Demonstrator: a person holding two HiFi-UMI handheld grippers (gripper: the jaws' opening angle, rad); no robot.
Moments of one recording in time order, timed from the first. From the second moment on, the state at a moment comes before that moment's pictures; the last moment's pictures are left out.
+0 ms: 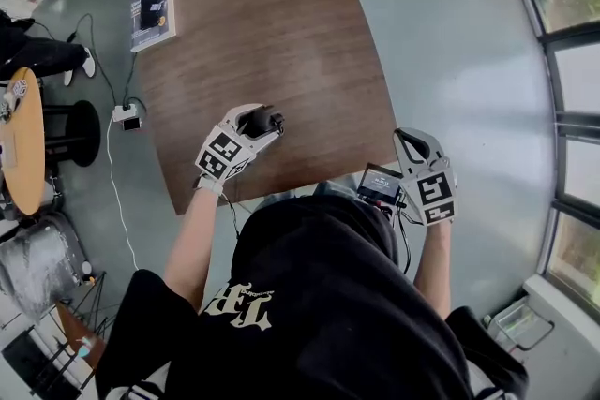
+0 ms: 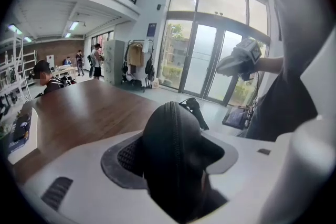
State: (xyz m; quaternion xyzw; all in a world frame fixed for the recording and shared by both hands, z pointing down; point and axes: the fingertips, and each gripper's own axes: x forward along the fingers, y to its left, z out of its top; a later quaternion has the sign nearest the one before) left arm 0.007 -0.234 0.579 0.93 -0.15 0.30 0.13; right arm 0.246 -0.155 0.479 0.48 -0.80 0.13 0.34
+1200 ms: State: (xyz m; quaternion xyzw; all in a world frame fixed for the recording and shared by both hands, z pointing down) left arm -0.008 -0.256 0.715 0.81 -0.26 0.53 0.05; right arm 0.233 -0.126 0.484 0.48 -0.78 0.15 0.37
